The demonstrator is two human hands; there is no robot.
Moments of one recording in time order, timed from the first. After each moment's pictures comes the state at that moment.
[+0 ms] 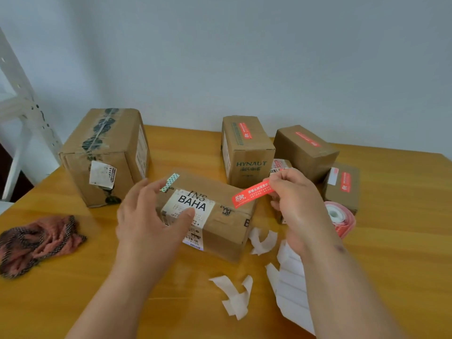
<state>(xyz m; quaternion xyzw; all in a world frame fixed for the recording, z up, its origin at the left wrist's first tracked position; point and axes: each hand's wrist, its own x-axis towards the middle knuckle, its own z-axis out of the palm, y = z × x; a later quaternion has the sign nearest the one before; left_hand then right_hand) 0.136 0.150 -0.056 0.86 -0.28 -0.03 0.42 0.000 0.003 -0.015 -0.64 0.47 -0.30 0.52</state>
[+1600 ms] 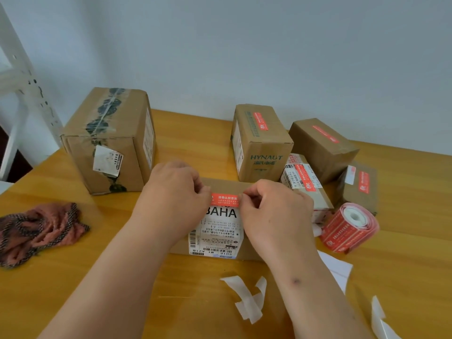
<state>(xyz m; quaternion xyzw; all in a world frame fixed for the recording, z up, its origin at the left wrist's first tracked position) 0.168 0.119 -0.037 0.86 -0.42 -0.04 0.30 0.035 0.044 -0.032 -0.86 0.44 -0.24 0.13</state>
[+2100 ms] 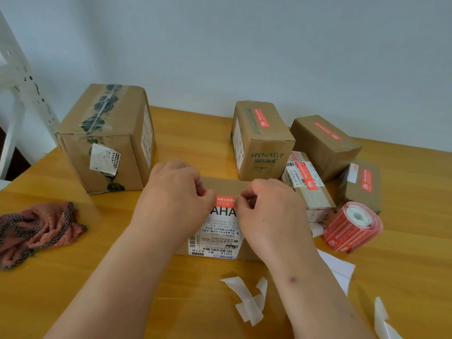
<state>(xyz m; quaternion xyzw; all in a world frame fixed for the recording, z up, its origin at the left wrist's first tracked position) 0.164 0.115 -0.040 0.86 -0.41 0.01 0.30 0.040 0.040 -0.038 -0.88 0.41 -0.23 0.12</state>
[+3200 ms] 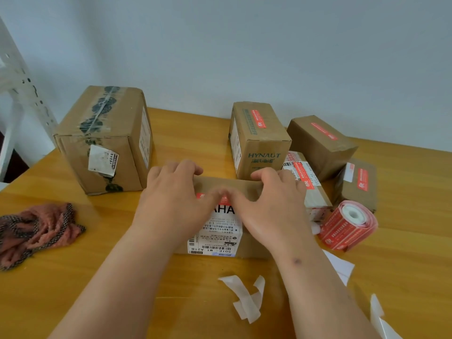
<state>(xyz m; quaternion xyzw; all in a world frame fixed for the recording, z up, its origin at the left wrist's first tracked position) 0.163 0.114 -0.044 0.87 -0.40 -0.03 0.28 0.038 0.021 -0.044 -0.84 0.46 -0.21 0.20</state>
